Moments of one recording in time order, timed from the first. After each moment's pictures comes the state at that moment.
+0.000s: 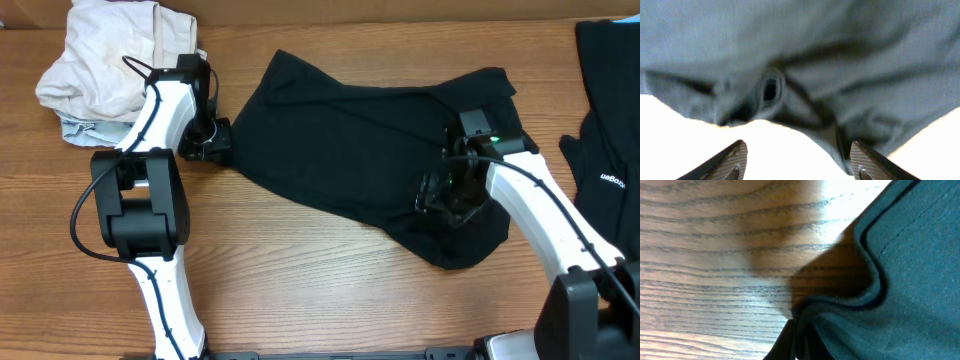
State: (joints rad) left arm 0.01 2.26 1.76 -1.10 0.02 -0.18; right arm 0.19 1.61 1.16 -1.14 -0.16 0.47
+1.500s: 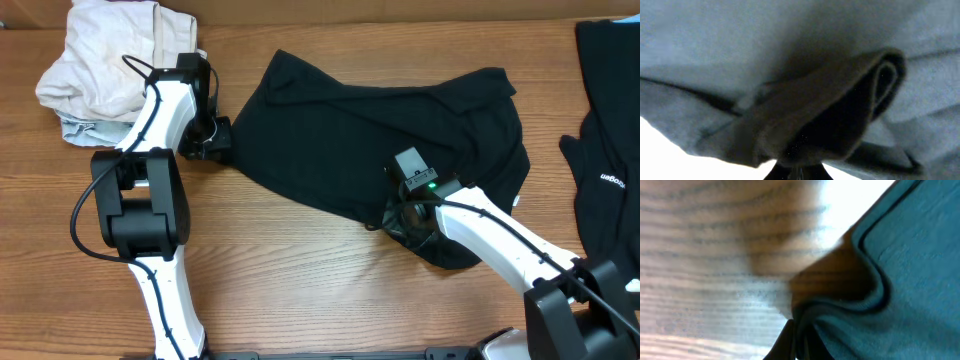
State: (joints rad) left arm 0.01 2.26 1.77 -1.10 0.02 -0.18; right arm 0.47 1.60 0.94 -0.79 0.00 0.73
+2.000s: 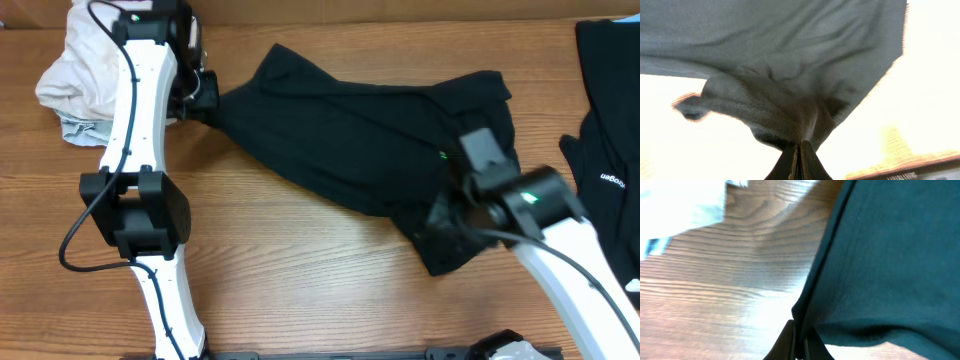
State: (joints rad) left arm 0.01 2.27 2.29 -1.53 0.03 -0.14; right arm 0.39 1.26 1.28 -1.37 0.05 0.77
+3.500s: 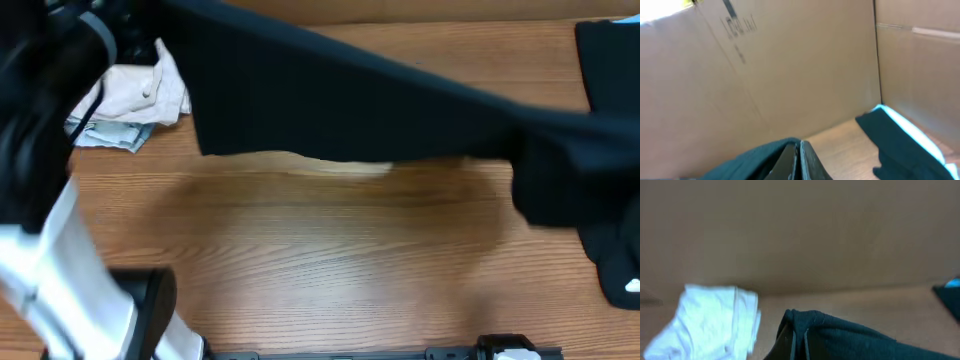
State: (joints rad) left arm -0.03 1.83 3.00 -1.50 0.14 -0.07; right arm 0.02 1.10 2.46 -1.45 0.23 0.34
